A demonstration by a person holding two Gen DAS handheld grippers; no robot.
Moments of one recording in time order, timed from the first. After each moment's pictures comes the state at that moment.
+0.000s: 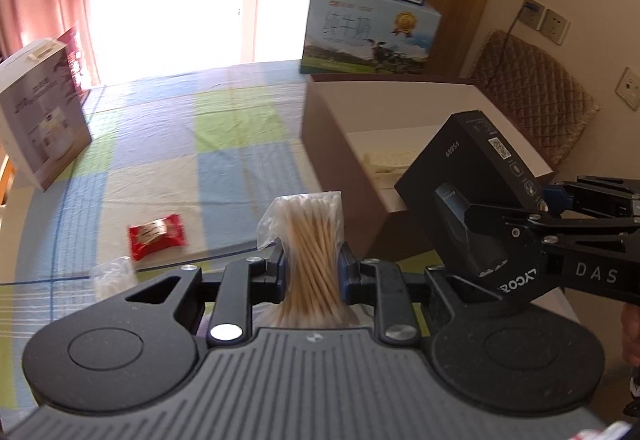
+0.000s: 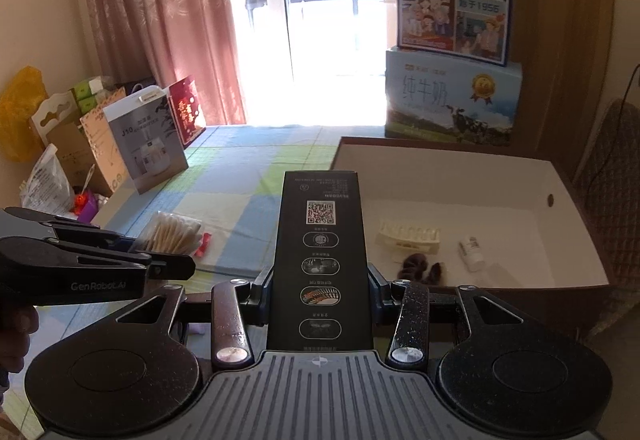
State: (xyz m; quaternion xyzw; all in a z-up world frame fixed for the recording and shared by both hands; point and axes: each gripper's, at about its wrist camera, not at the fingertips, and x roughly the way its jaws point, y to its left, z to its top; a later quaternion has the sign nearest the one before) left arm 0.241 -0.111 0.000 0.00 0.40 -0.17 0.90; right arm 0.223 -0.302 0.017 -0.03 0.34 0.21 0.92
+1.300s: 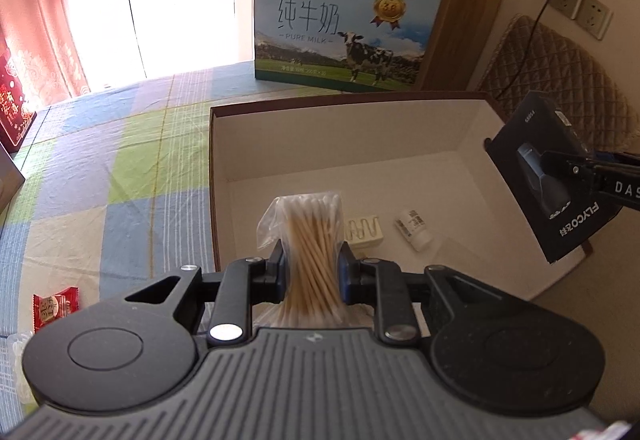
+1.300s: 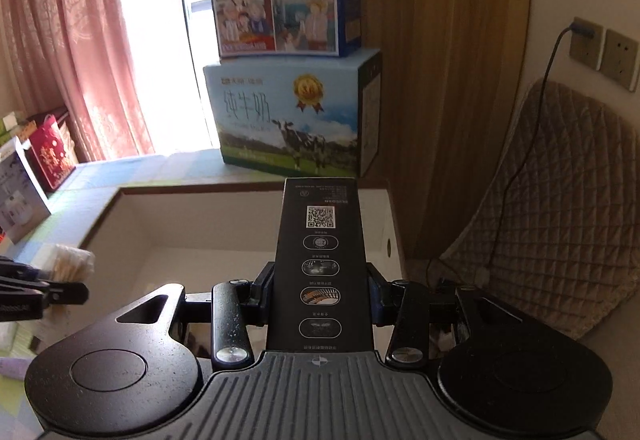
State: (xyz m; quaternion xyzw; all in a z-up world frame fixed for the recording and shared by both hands) left arm 0.368 -0.262 -0.021 0.01 0.44 -0.12 0.89; right arm 0.405 -0.493 0.003 -0.02 0.35 0.14 0.93
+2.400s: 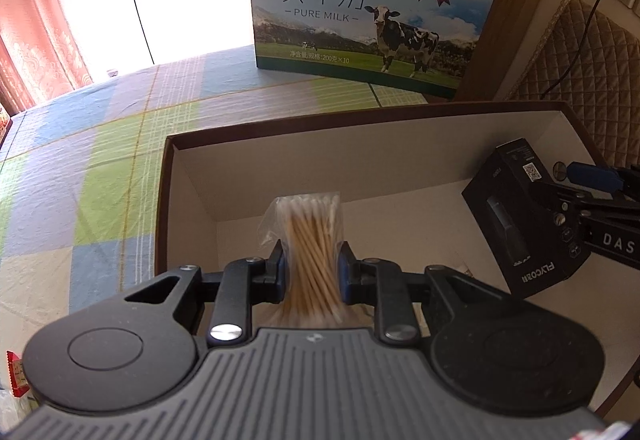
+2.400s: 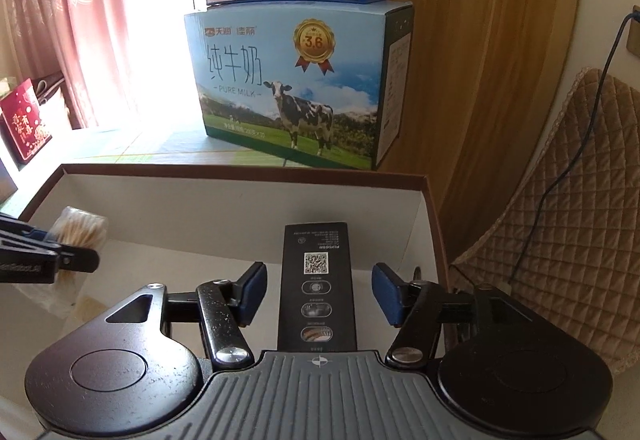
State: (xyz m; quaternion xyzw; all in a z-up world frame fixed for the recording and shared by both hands) left arm 0.466 -0.305 -0.072 0.03 0.47 -0.09 0.88; right arm 0.488 -0.473 -0.058 -0.05 0.37 0.15 0.91
